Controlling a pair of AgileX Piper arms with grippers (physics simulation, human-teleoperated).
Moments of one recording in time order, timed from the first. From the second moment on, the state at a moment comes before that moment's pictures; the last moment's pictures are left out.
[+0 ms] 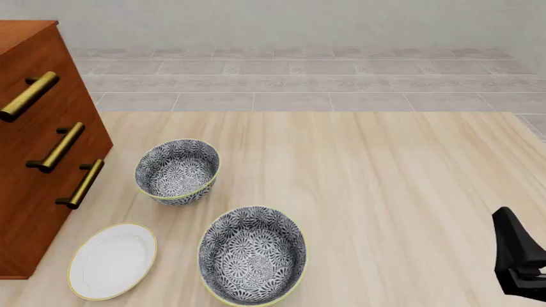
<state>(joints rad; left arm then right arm) 0.53 1.33 -1.84 1.22 -0.68 -0.03 0.00 0.00 -0.01 0.07</state>
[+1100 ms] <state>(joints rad) 0.66 1.37 -1.81 1.22 -0.66 -0.03 0.00 0.00 -0.01 0.06</state>
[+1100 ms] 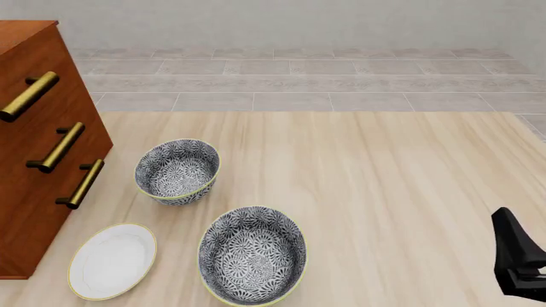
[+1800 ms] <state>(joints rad) 0.68 1.38 -1.76 1.21 -0.70 -0.03 0.00 0.00 -0.01 0.06</state>
